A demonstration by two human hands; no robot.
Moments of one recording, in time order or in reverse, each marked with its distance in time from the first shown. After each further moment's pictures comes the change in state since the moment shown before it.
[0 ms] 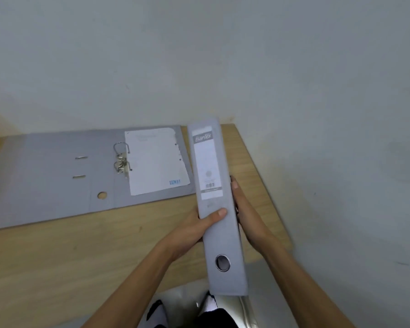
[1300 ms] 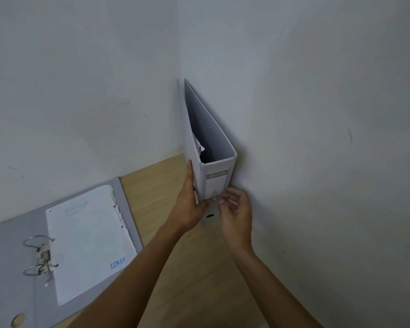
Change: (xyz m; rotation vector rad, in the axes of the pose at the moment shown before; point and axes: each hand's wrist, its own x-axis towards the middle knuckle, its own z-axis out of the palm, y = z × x) left_hand 0.307 0.066 0.050 0.822 0.099 0.377; right_hand 0.158 0.016 -0.149 0.221 0.750 -0.066
